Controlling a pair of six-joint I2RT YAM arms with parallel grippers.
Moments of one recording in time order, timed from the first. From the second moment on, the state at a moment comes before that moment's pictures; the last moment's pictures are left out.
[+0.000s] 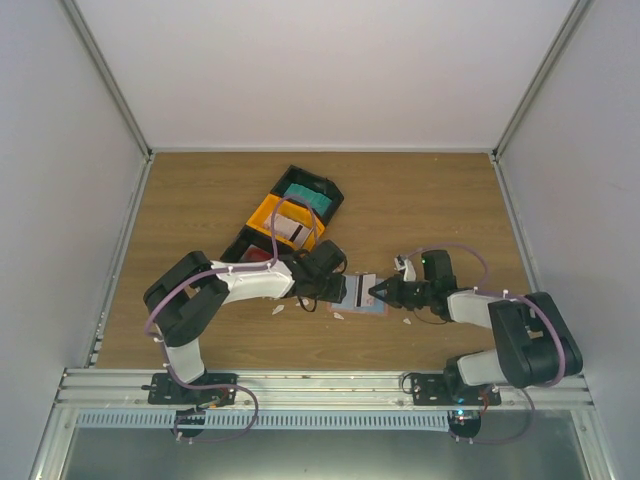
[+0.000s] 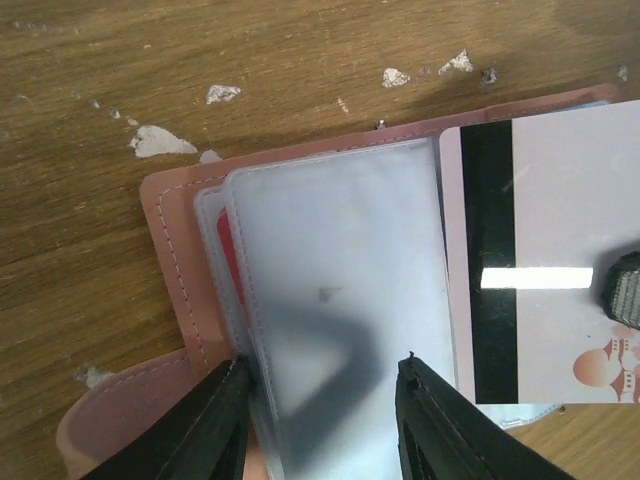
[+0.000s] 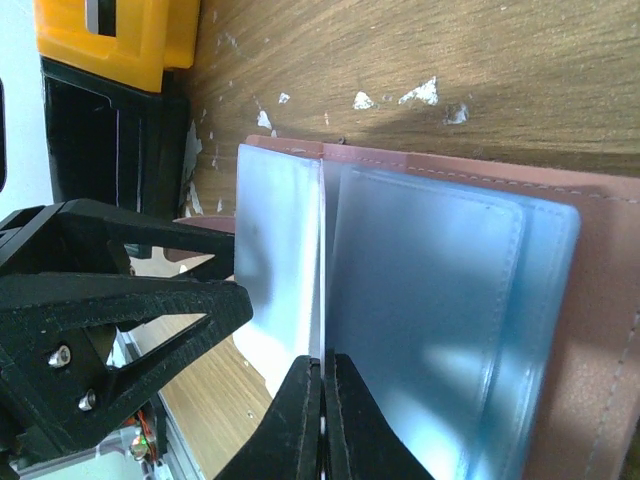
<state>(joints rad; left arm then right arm) -0.90 1.79 1.02 -0.27 0.08 -0.67 0.22 1.37 0.33 0.19 -0.79 0.62</state>
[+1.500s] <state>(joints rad) -0.90 1.77 0.98 -0.27 -0.02 -0.75 0.27 1.55 0.24 0.56 -0.86 0.84</state>
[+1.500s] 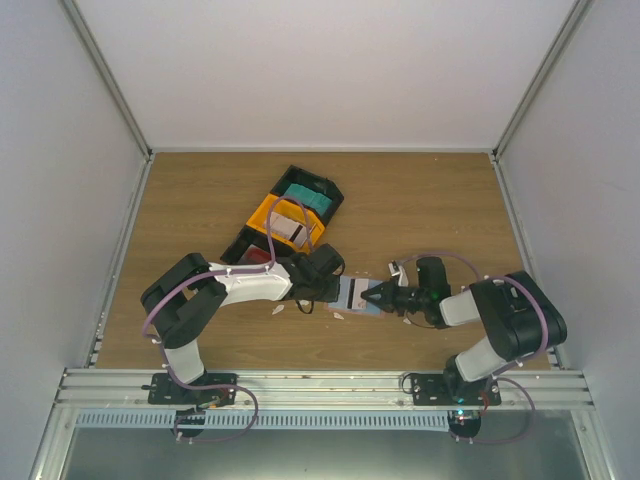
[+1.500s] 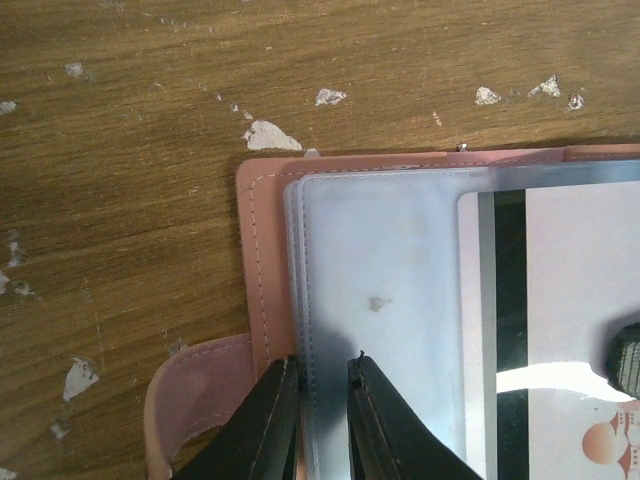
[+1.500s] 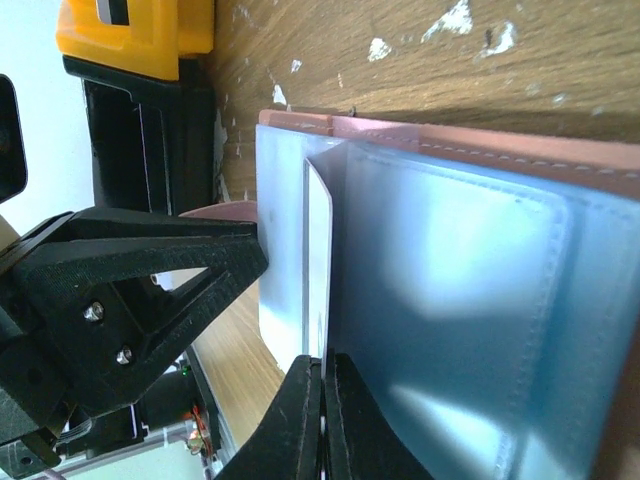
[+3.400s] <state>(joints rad) -0.90 1.75 0.93 -0.20 0.00 -0.75 0.42 1.47 0.37 0.33 -0.60 0.78</state>
